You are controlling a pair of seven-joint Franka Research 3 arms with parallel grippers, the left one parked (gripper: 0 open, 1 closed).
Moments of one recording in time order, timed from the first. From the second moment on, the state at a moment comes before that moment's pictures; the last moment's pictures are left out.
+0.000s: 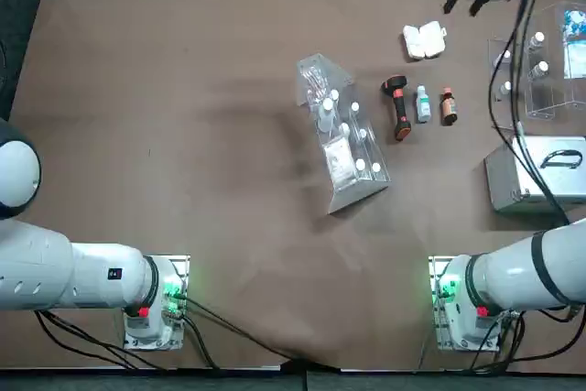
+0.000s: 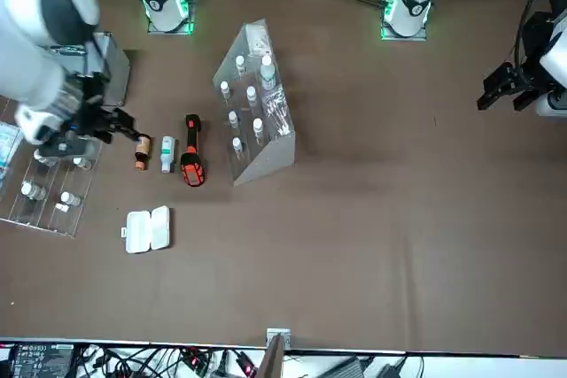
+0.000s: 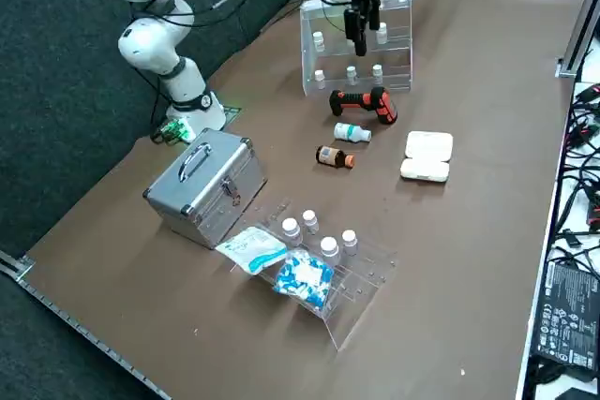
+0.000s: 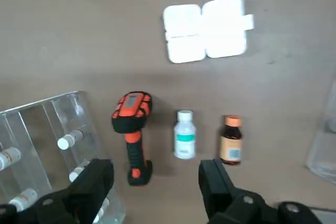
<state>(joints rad) 0.15 0.07 -0.07 -1.85 0.14 1.90 0.02</state>
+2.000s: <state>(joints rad) 0.41 0.19 -0.06 -2.28 0.14 2.41 0.24</state>
